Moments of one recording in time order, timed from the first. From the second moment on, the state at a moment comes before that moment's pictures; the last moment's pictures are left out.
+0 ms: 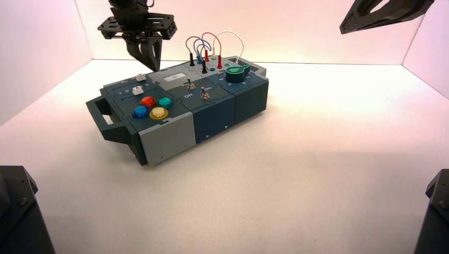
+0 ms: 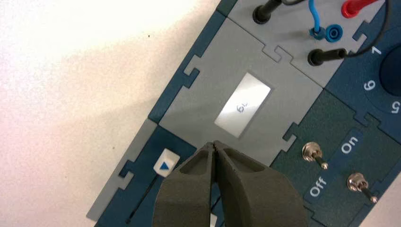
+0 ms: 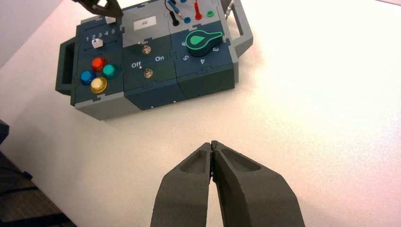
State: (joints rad) left arm -0.31 0.14 0.57 -0.14 0.57 0.10; right arm 0.53 -0.94 1.13 0.13 0.60 0.05
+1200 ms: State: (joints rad) left arm -0.27 0.15 0.60 -0.12 0.59 0.10; right arm 0.53 -0.94 1.13 0.13 0.60 0.05
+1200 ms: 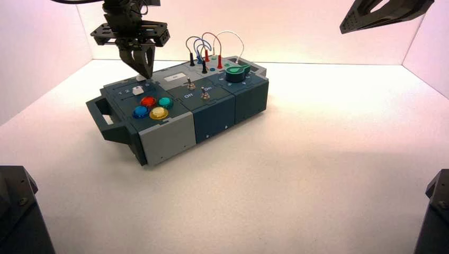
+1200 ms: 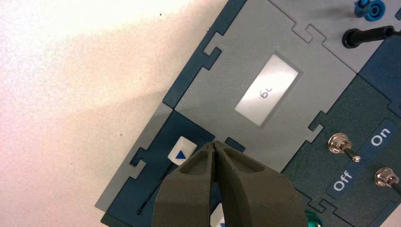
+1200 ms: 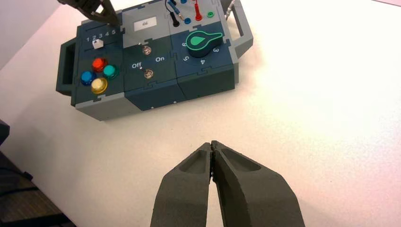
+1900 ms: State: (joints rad) left arm -0.25 0.15 0.61 -0.11 0.59 0.10; right arm 0.53 -0.94 1.13 0.13 0.60 0.05
